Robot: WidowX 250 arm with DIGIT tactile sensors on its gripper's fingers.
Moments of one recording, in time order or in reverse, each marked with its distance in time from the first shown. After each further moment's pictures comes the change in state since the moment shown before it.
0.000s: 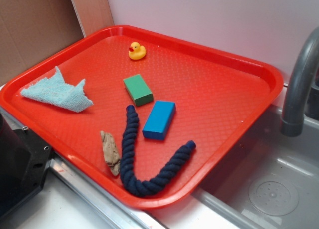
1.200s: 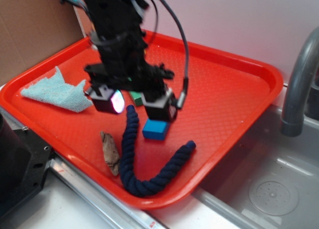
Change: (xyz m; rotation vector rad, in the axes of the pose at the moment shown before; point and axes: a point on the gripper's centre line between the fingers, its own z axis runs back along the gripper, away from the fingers) arm 0.043 -0.087 -0.195 -0.011 0.030 0.373
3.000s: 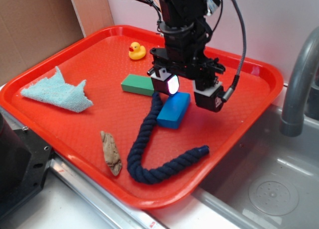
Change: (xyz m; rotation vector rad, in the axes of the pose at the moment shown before) arm 0.069 -0.035 -0.020 0.001 0.015 -0.258
